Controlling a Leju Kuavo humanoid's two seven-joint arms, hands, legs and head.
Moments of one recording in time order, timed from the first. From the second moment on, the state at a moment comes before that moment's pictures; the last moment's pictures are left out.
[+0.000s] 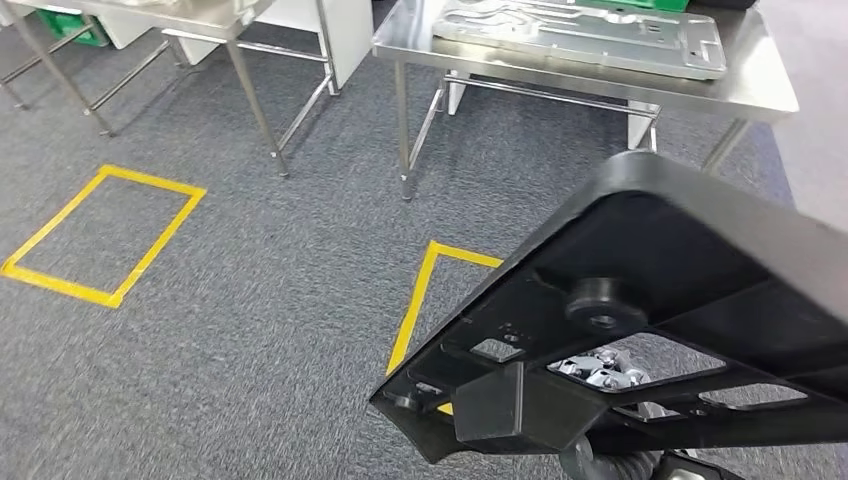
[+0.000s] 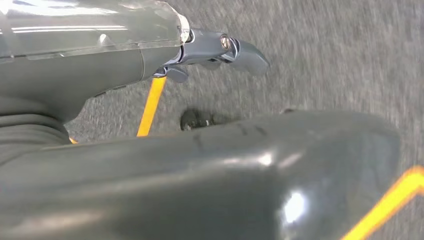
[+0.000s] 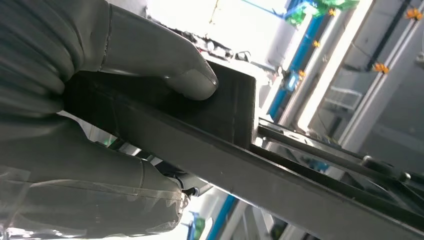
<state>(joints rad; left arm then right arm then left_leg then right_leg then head) -0.04 -0.03 0.65 -0.21 -0.30 0.05 -0.22 0.03 -0.11 0.32 -2.01 -0.03 0.43 -0.68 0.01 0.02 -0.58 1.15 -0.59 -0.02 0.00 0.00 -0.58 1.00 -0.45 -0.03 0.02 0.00</state>
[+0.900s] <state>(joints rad) -0.05 -0.03 0.65 -0.21 -0.32 0.03 -0.22 0.01 -0.10 0.31 -2.00 -0.01 0.44 -0.68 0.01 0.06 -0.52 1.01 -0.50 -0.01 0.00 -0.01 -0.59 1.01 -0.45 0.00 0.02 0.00</state>
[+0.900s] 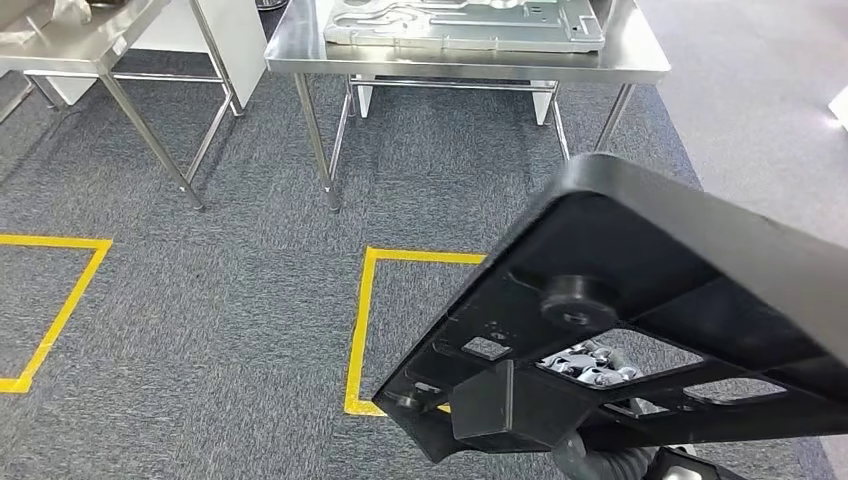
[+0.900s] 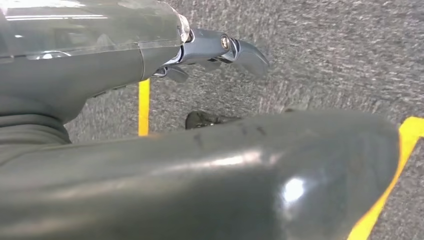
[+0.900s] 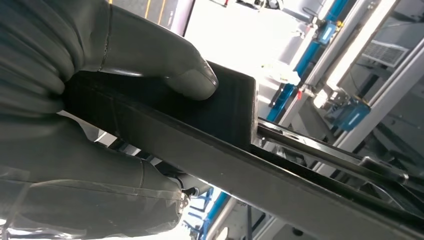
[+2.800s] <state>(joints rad) -0.04 -0.01 0.67 -0.21 -0.39 0.01 -0.24 0.02 -0.09 0.28 -2.03 -0.01 0.43 -0.67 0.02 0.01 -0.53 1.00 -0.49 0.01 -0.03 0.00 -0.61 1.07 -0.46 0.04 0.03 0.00</state>
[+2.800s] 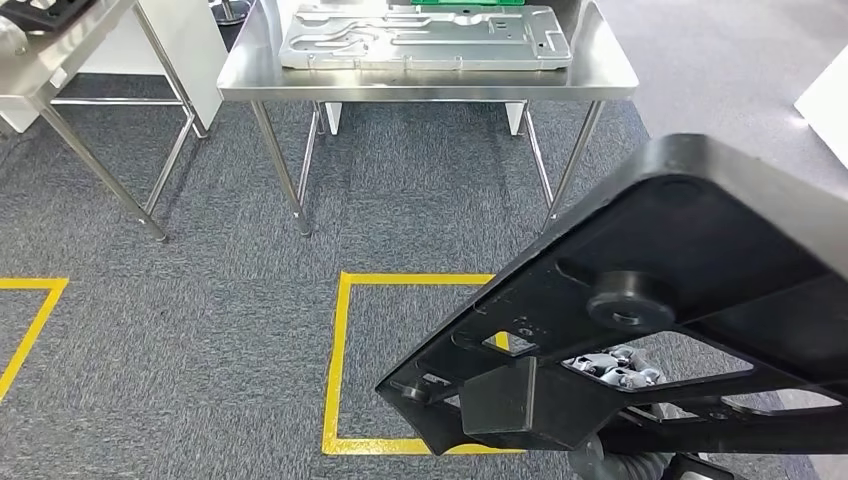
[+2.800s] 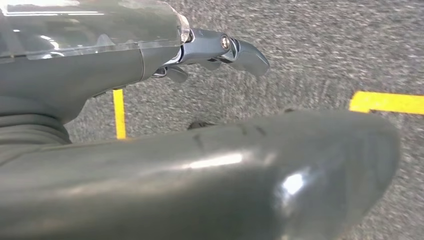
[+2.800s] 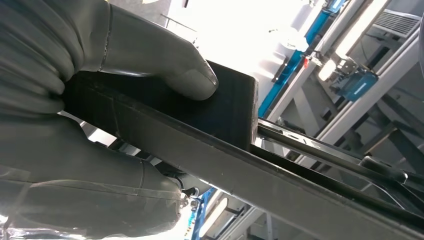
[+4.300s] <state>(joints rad) -0.05 -0.02 0.72 -0.21 -0.44 0.01 -0.23 0.04 -0.09 0.27 -2.05 -0.02 0.42 -0.65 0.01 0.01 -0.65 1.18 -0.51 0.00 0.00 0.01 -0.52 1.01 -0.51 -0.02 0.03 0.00</state>
